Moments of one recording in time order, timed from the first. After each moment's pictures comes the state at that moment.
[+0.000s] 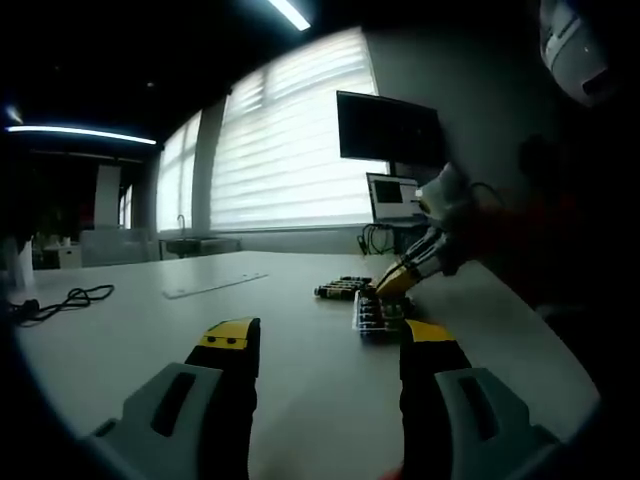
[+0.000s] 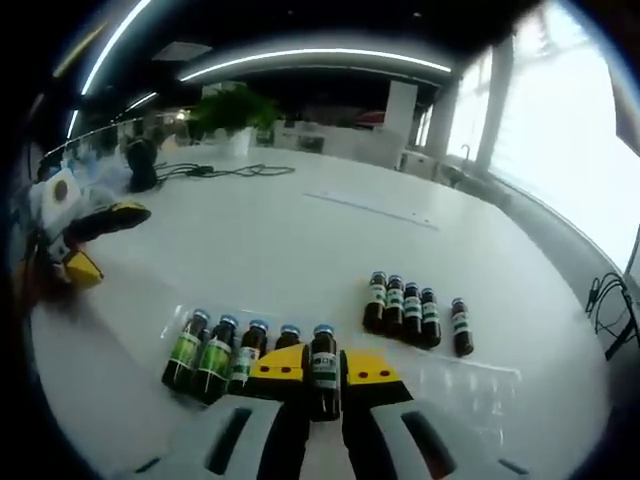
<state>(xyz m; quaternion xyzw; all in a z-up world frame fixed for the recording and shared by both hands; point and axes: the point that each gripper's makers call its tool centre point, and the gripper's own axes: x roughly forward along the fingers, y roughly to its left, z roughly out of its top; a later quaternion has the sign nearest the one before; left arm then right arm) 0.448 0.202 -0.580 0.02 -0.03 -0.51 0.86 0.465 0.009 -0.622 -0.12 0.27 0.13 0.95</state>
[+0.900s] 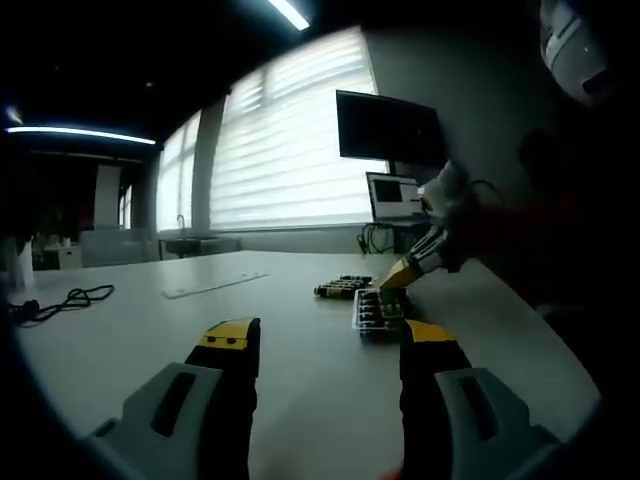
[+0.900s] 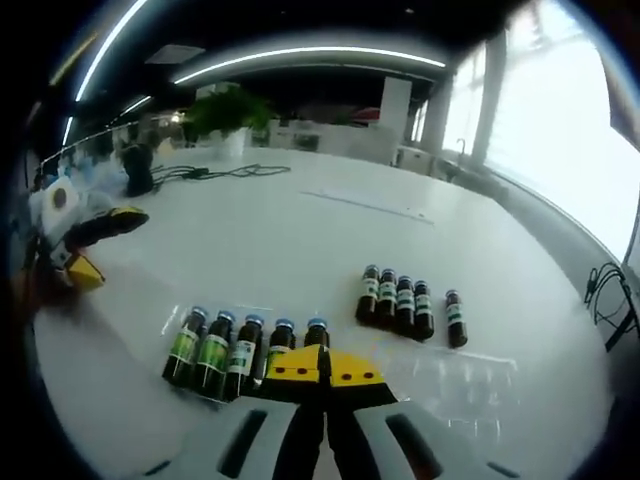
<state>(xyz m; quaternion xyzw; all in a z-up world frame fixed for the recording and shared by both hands) 0.448 0.202 -0.581 0.02 -0.03 -0.51 0.86 0.460 0.002 -0.623 -0.10 0.27 0.12 0.95</state>
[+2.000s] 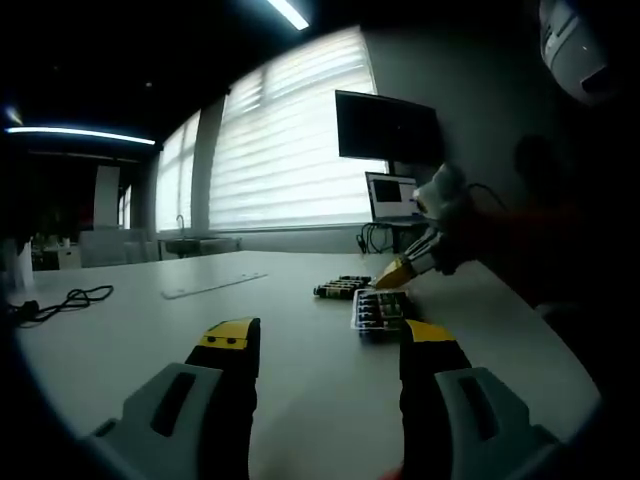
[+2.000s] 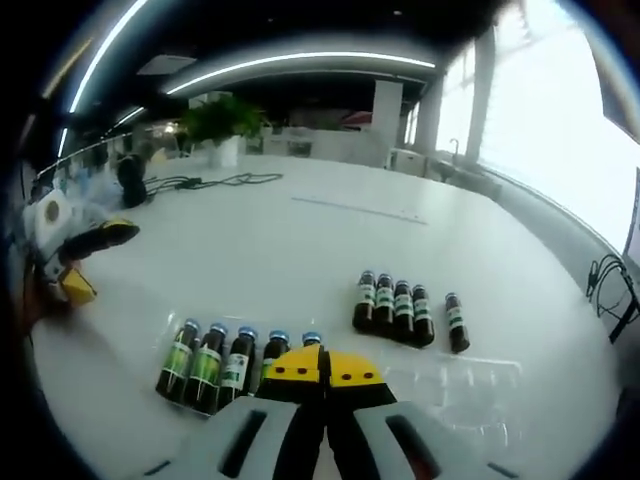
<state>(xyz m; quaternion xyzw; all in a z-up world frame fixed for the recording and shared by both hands) 0.449 0.202 -0.581 0.02 -0.03 -0.51 0.86 0.470 0.001 -0.625 -0.09 0.27 0.11 0.95</state>
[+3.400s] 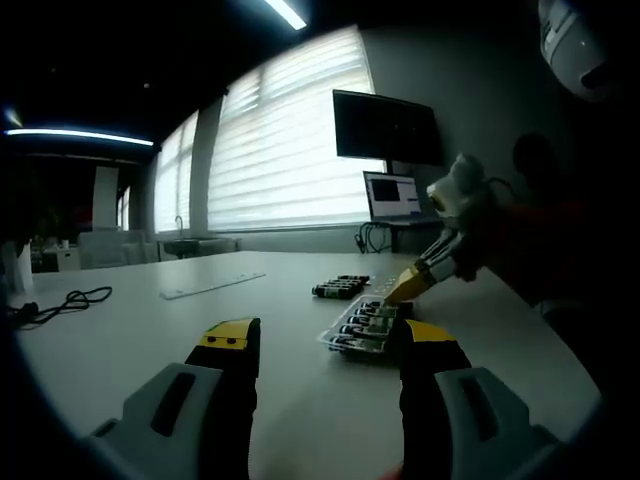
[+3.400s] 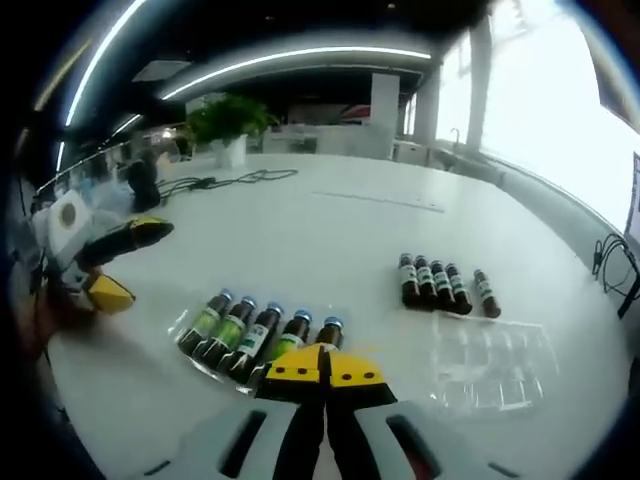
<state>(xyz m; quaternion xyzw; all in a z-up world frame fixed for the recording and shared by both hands) 0.448 0.202 -0.582 0.02 -0.03 -0.52 0.86 0.441 0.041 -0.623 -0.05 0.27 0.12 0.95</state>
